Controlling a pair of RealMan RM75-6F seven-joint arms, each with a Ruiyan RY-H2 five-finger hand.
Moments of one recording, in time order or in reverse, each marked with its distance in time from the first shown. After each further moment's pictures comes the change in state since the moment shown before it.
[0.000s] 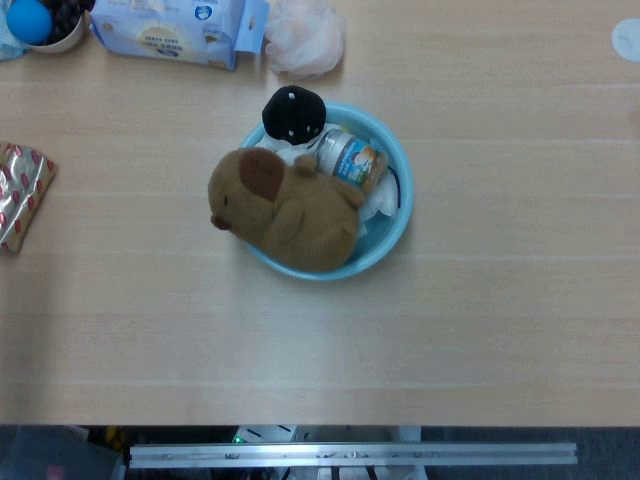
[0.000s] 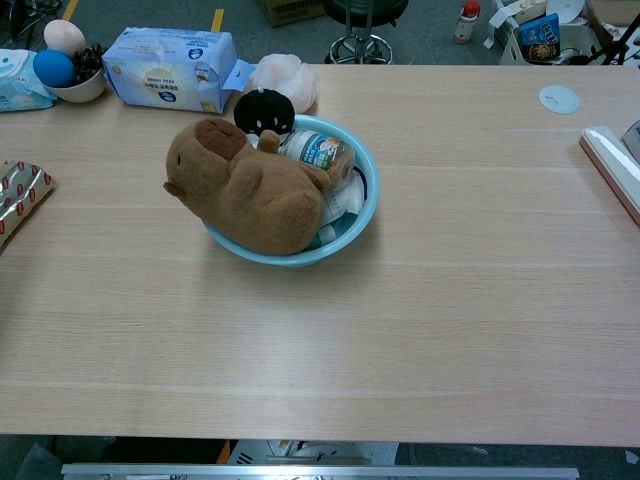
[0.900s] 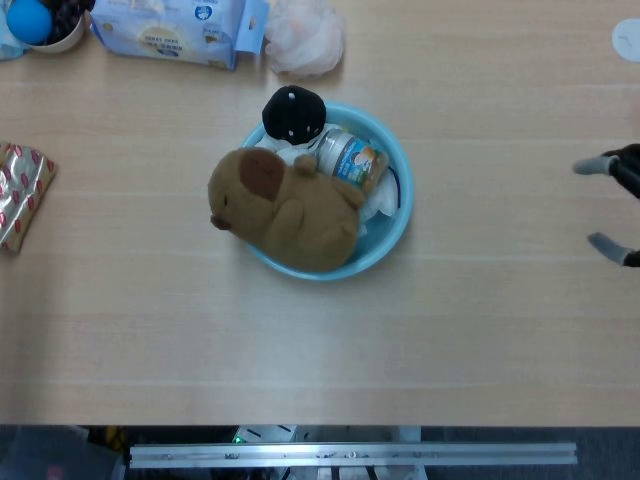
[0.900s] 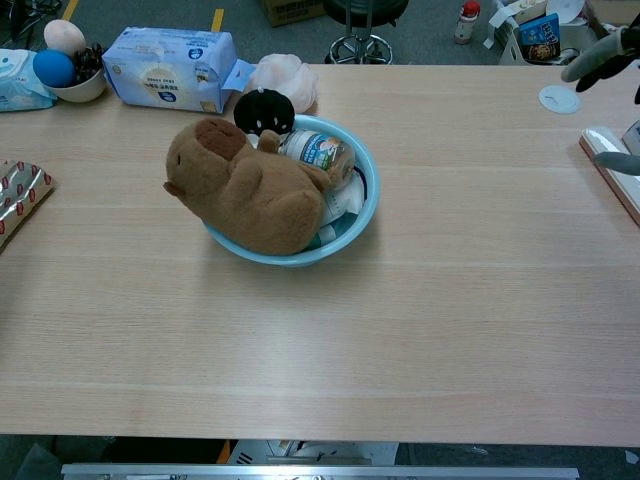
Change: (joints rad) left arm 0.012 0.009 0.008 -0.005 0.002 0.003 -0.012; right arm 0.233 0.027 0.041 -0.142 -0.119 -0.244 0.062
